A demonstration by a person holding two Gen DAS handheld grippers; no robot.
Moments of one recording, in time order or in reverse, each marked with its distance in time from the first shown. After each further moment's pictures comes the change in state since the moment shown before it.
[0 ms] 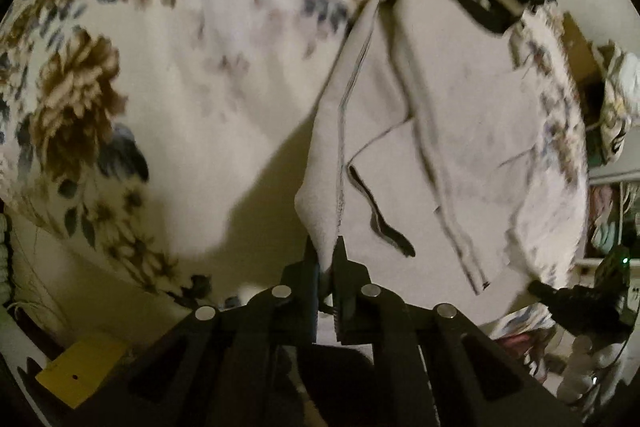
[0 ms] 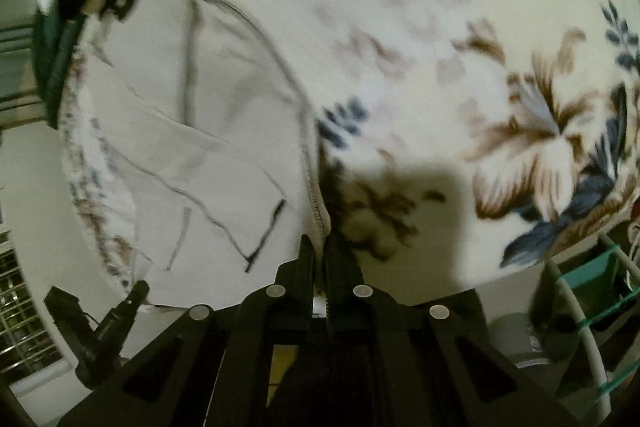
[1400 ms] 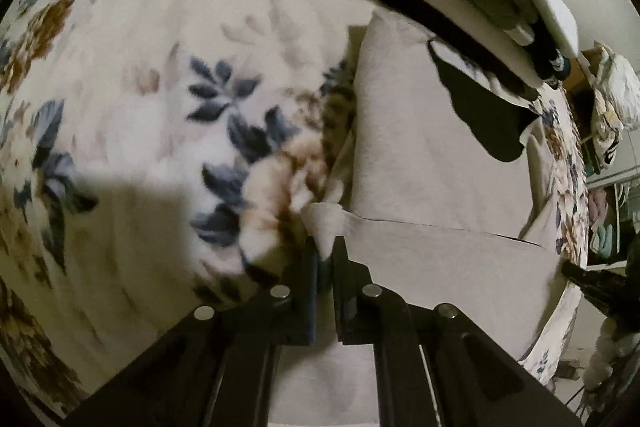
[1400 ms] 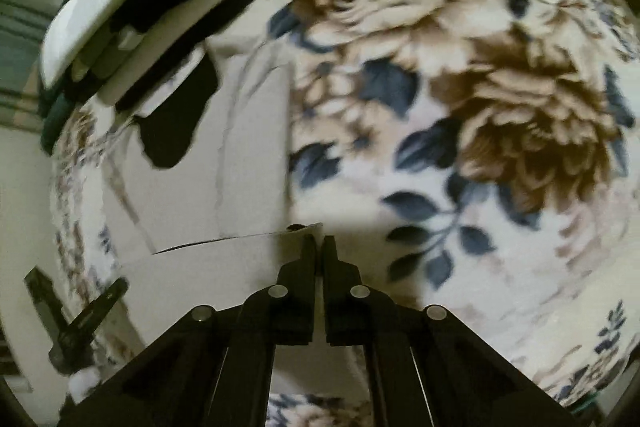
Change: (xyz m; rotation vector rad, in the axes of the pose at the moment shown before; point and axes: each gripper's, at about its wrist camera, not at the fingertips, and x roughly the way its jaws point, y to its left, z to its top) left arm 0.101 -0.035 0.236 0.064 -0.075 -0.041; right arm -0.019 0.128 0.219 -0.144 -0.238 -0.157
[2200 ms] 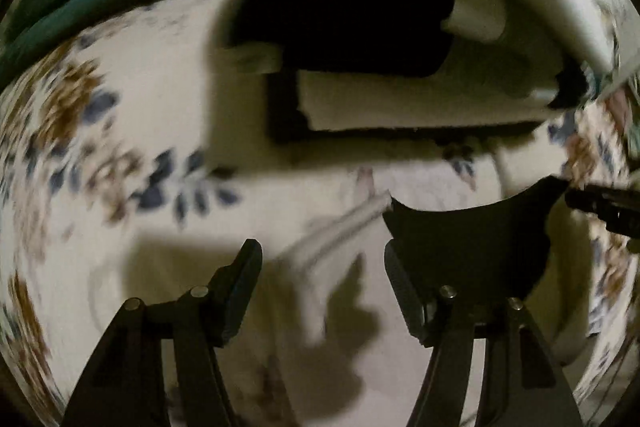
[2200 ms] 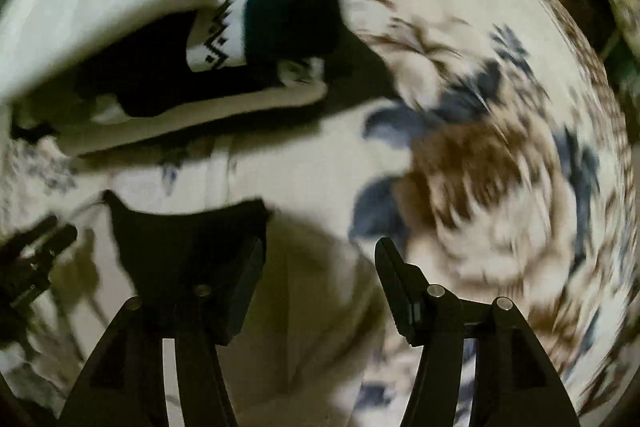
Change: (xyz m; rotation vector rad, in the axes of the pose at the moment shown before) left arm 0.062 -0.107 0.166 0.453 -0.013 0.165; right arm 0.064 0.142 0.167 -0.341 -0.033 -0.275
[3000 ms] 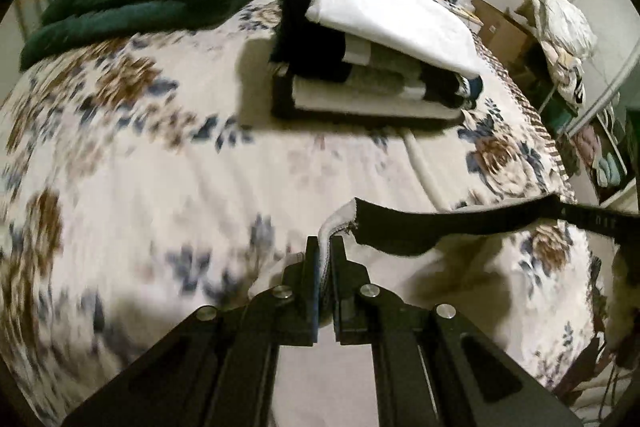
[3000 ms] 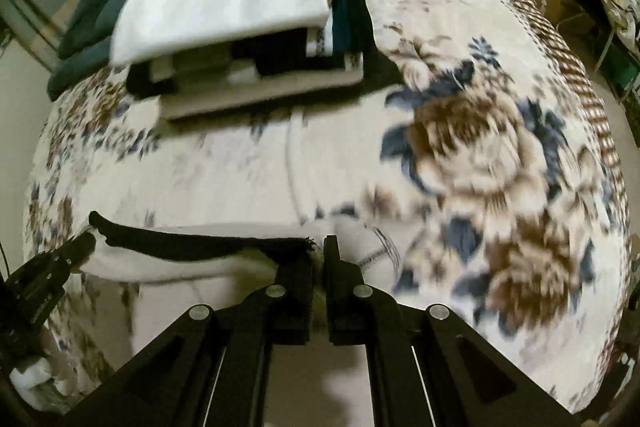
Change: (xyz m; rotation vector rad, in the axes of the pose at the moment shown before) left arm -0.152 -0.003 -0.135 -0.121 -0.208 -0.094; right arm -0.127 0.015 -0.142 0.051 -0.168 0.143
